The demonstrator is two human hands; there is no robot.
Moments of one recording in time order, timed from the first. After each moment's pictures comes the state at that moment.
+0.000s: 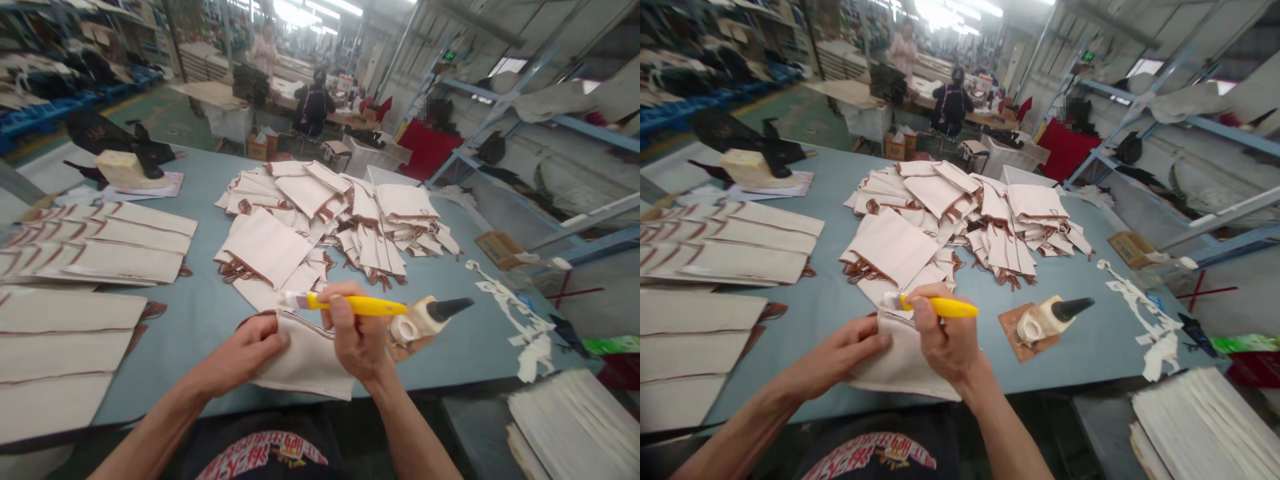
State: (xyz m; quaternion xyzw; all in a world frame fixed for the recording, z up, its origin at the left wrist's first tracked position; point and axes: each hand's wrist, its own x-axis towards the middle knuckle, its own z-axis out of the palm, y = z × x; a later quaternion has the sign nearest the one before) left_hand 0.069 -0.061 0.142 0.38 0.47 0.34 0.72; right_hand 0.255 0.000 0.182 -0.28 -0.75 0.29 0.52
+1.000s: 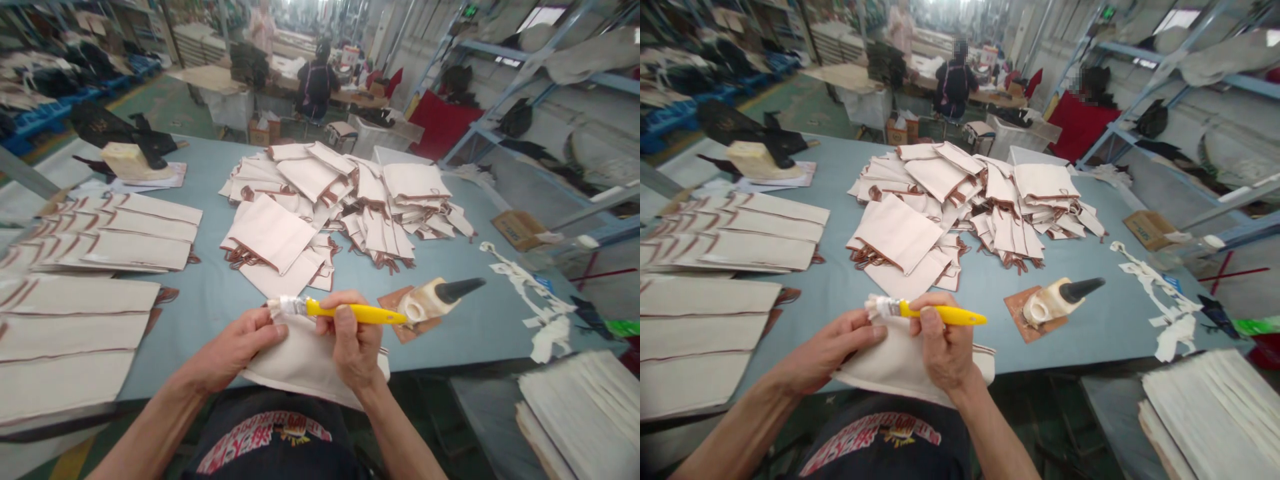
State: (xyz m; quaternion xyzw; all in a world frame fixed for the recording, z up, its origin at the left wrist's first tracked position) left_hand 0.072 -0.083 0.145 0.28 0.44 0.35 0.77; right_hand 0.265 -0.040 0.148 -0.32 -0.63 0.42 0.57
